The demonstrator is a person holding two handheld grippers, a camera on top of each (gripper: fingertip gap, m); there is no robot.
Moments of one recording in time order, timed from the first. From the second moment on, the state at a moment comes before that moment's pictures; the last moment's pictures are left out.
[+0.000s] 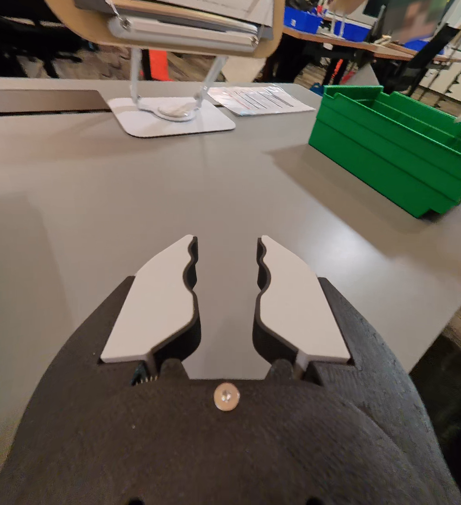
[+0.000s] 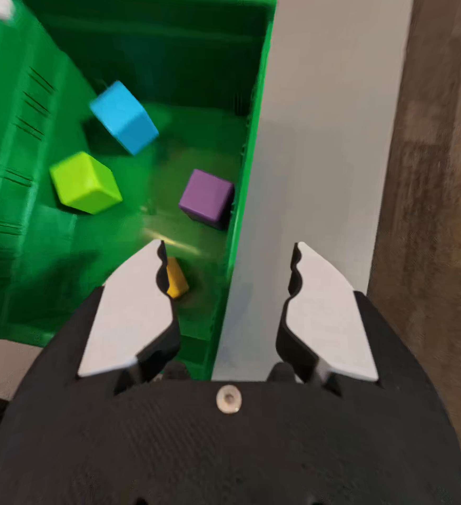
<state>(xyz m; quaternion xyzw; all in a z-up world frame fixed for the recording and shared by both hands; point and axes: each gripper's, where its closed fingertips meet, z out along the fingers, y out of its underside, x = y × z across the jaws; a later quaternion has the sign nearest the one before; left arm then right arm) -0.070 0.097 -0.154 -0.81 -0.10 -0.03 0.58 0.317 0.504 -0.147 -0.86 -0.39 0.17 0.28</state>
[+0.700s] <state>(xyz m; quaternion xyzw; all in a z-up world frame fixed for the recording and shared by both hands) -0.067 0.087 -0.099 -0.73 -0.11 -0.04 0.67 0.294 0.487 -0.196 -0.91 -0.38 0.16 0.09</state>
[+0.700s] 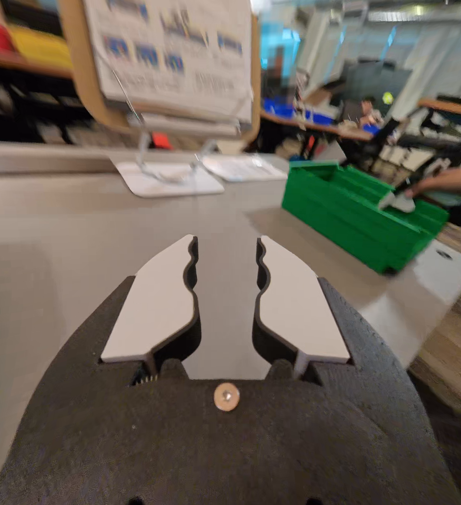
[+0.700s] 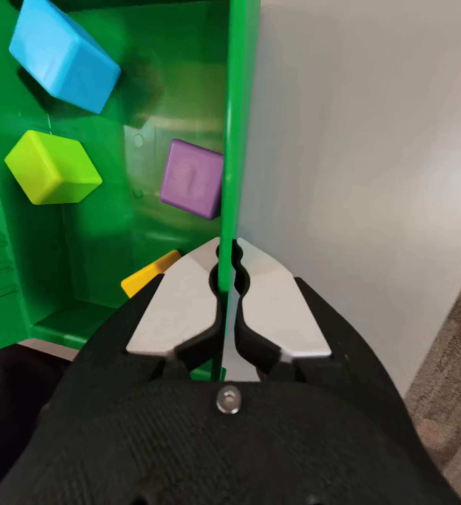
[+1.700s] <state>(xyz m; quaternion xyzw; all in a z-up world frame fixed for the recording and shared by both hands) -0.247 0.005 -0.172 -0.90 -0.12 0.18 0.37 -0.099 0.276 -0.192 -0.84 -0.49 0.22 0.05</state>
